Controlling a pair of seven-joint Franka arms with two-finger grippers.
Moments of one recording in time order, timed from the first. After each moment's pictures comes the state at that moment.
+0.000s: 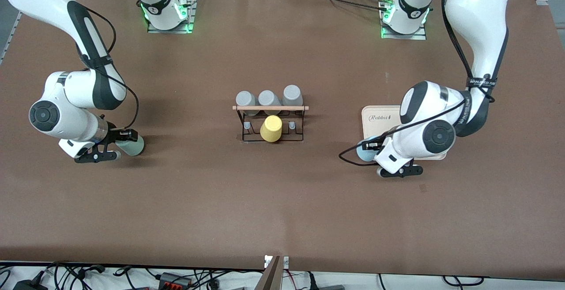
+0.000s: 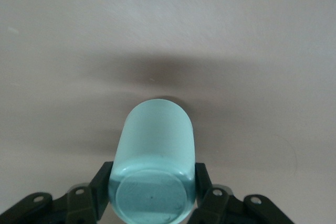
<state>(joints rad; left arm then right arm) -0.13 0.59 -0.19 -1.49 -0.10 1.91 -0.44 -0.06 0.44 0.06 -1.85 -0.09 2.17 -0.06</state>
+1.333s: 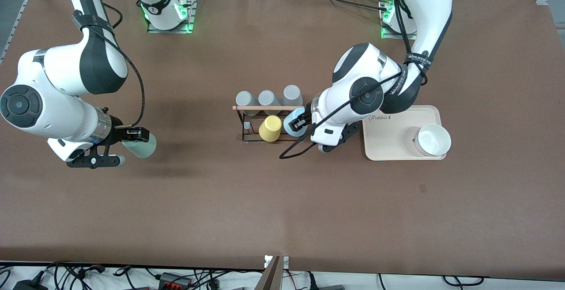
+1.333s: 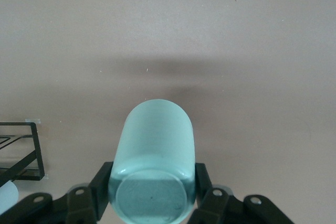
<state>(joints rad) -0.40 0.62 -0.22 -1.31 -0.28 1.89 -1.13 0.11 0.43 0.06 -1.47 -0.01 1.77 0.14</state>
